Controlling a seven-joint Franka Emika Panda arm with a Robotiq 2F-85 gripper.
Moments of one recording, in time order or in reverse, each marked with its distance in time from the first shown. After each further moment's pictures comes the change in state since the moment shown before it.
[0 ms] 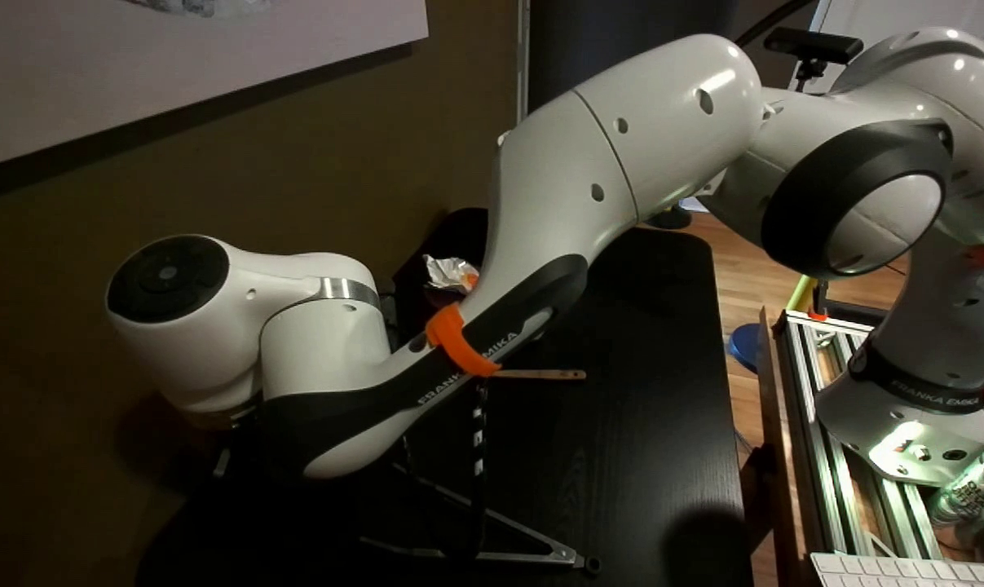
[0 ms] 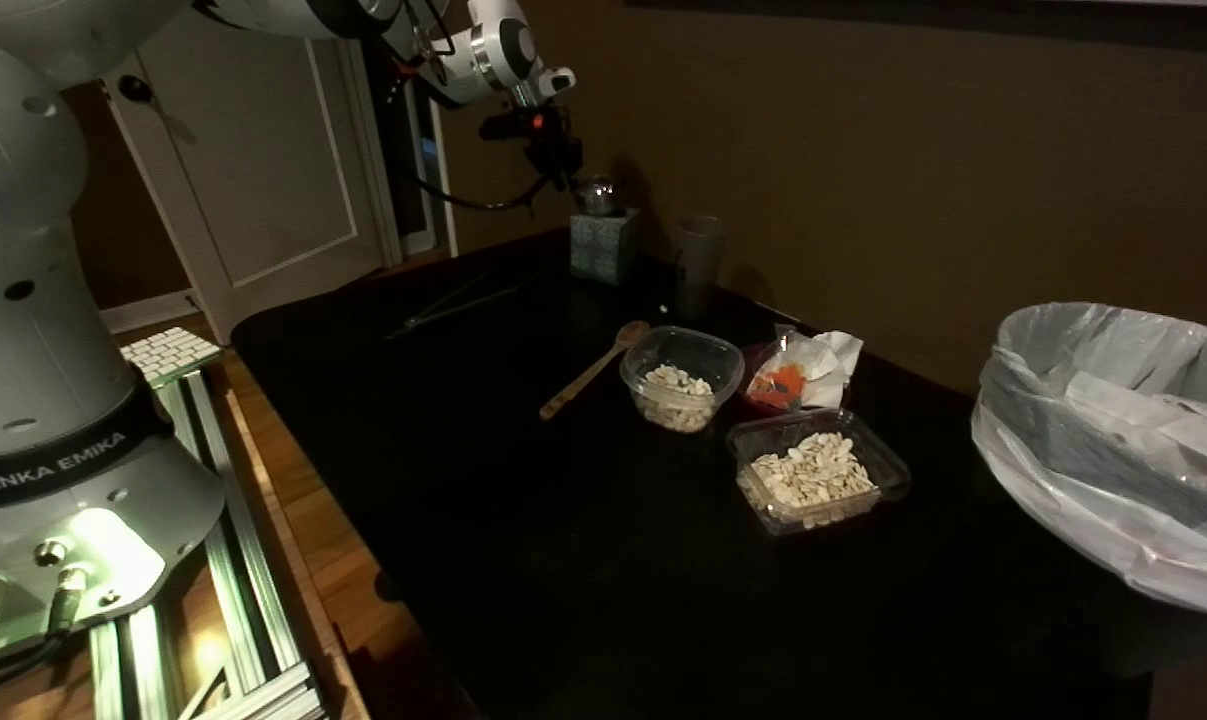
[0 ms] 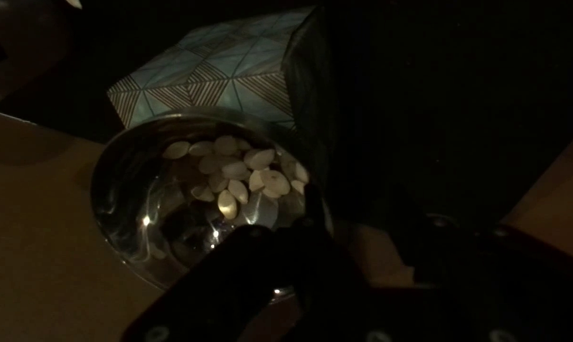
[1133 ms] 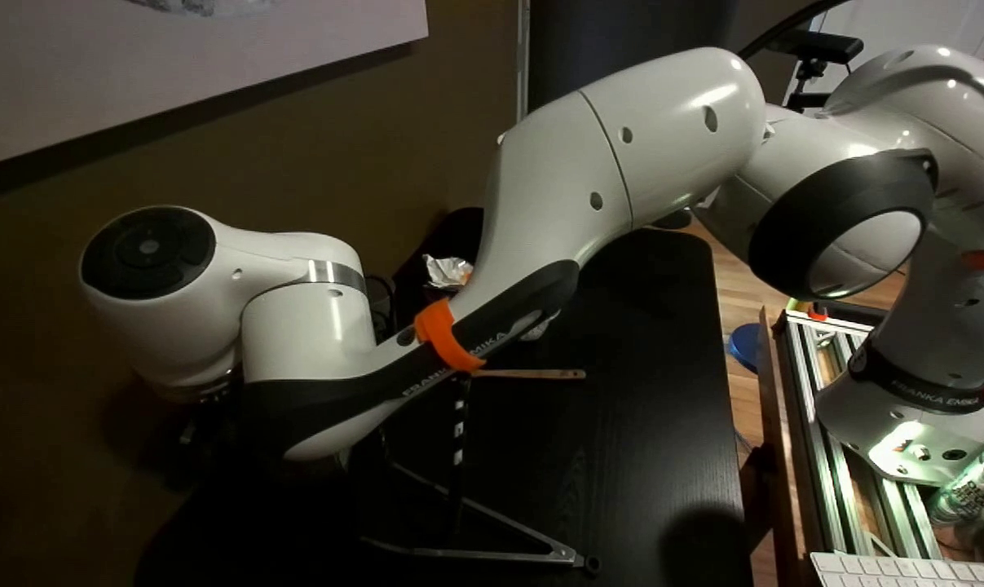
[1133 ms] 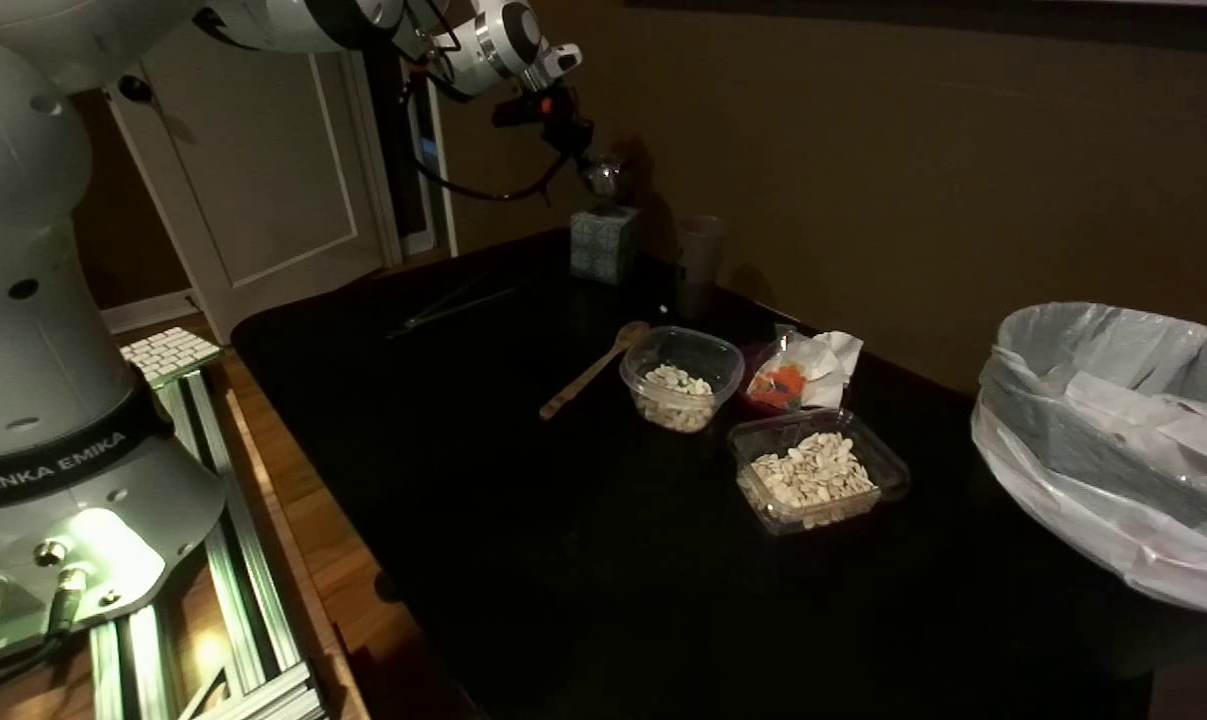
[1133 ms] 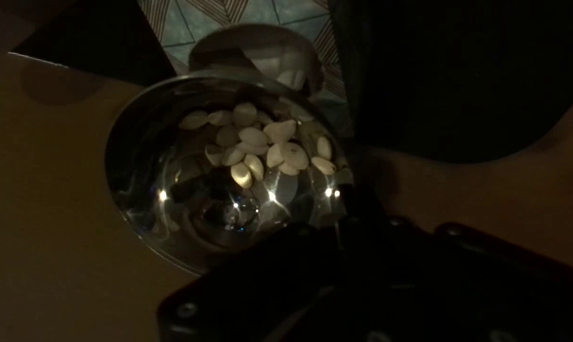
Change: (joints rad) arm 0.027 0.041 -0.082 0.122 -0.013 0.021 0.057
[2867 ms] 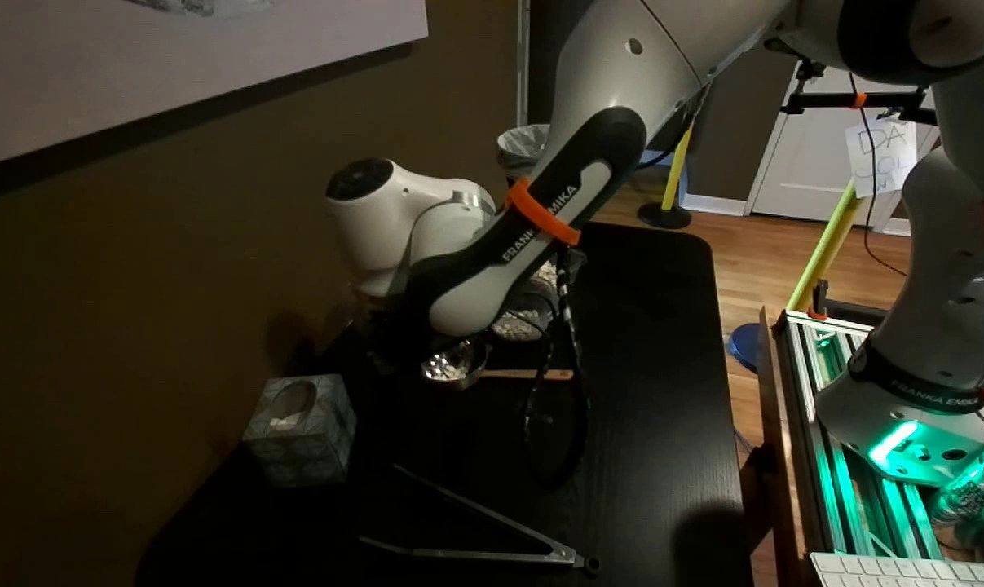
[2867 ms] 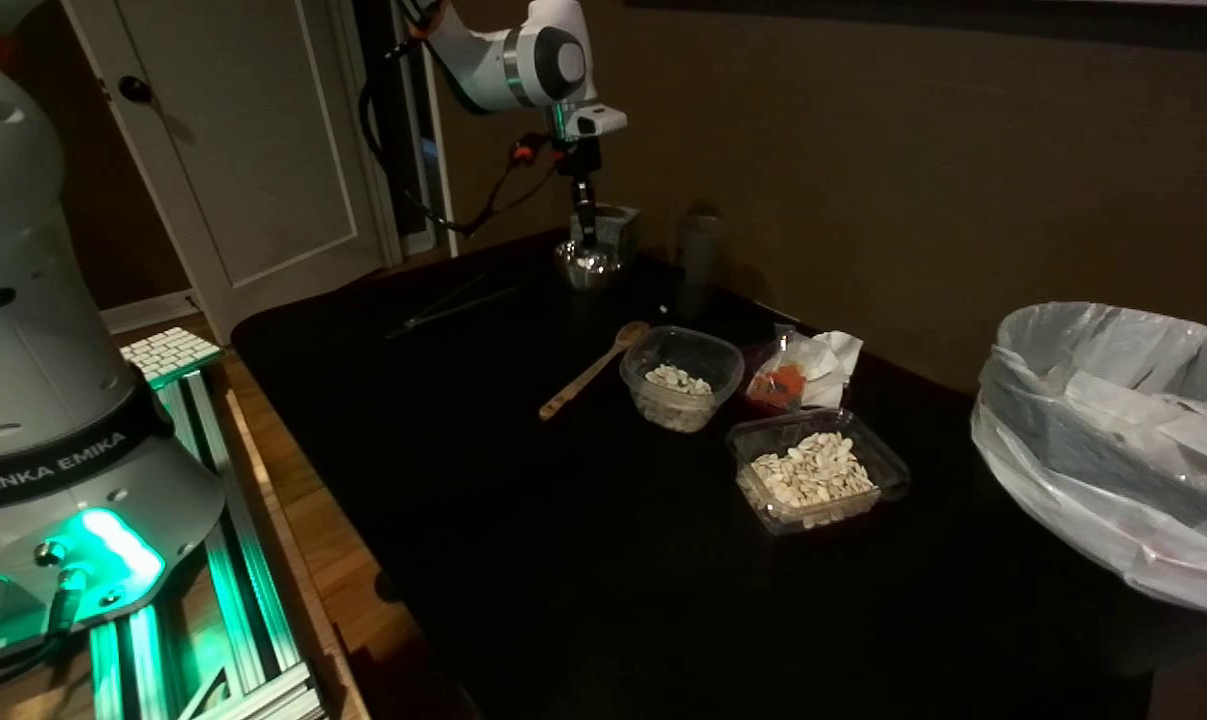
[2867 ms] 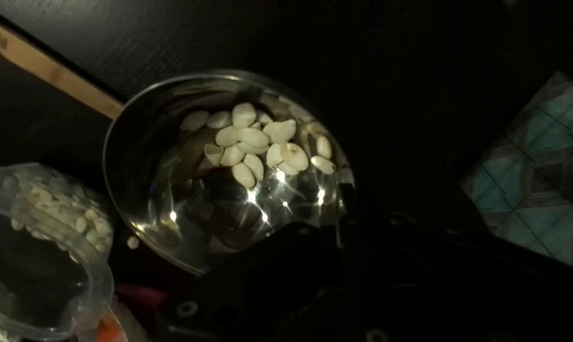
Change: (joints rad) arm -0.157 -0.454 -0.018 -0.874 0.229 0.120 0.560
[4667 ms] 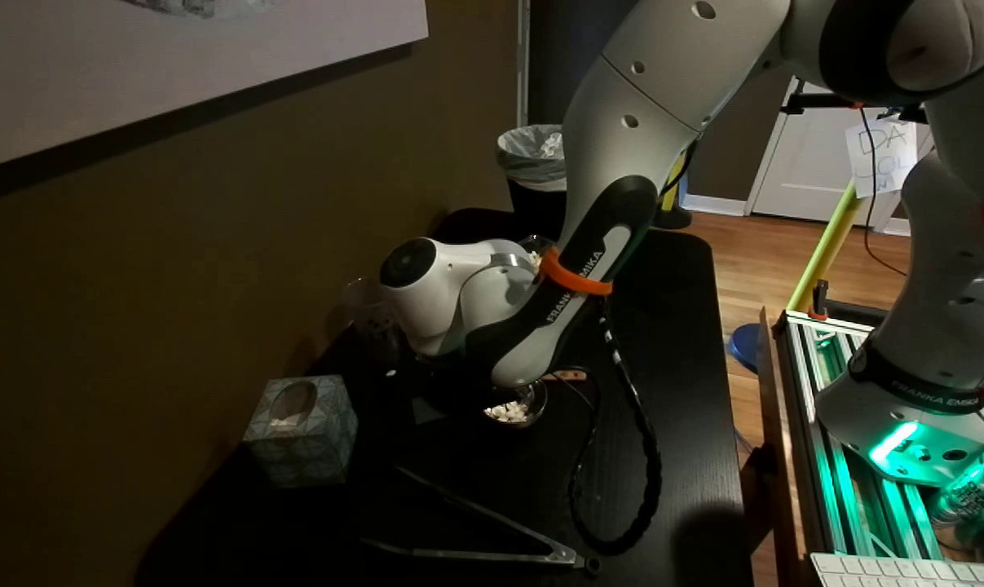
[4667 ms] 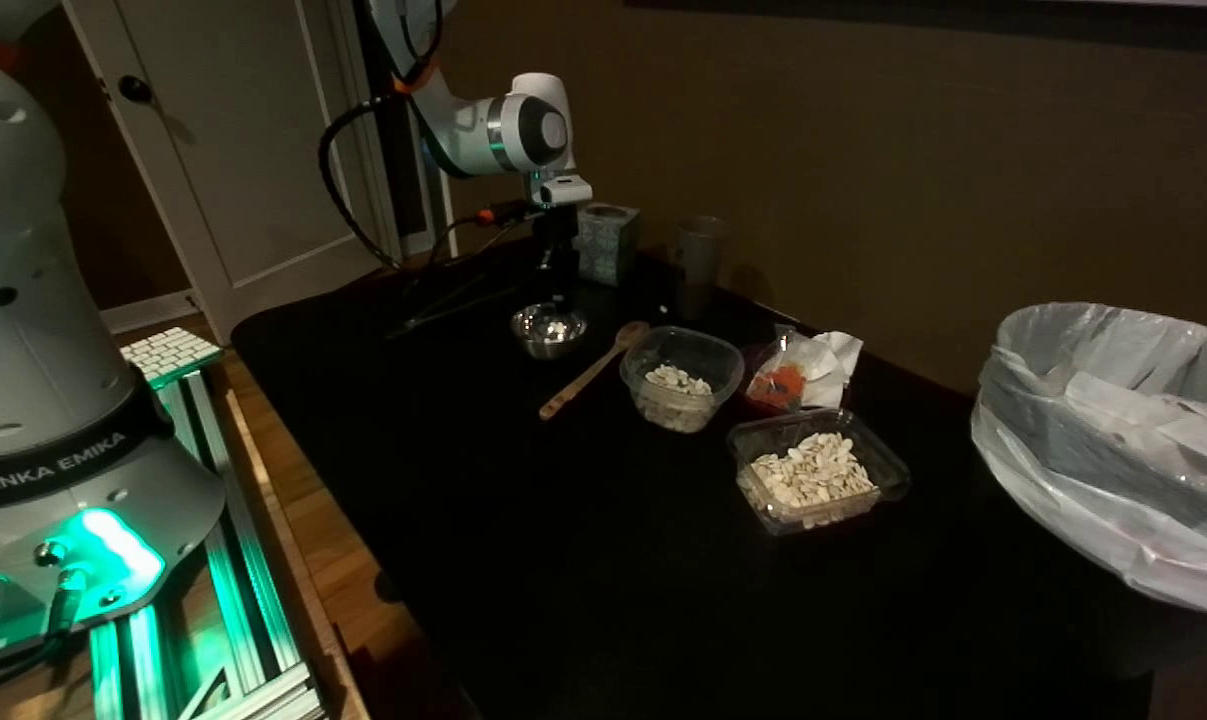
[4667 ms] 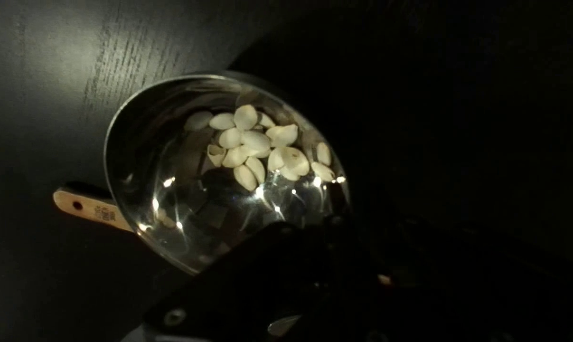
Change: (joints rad) arm 0.007 0.045 -0.005 -0.161 -0.065 0.036 0.431
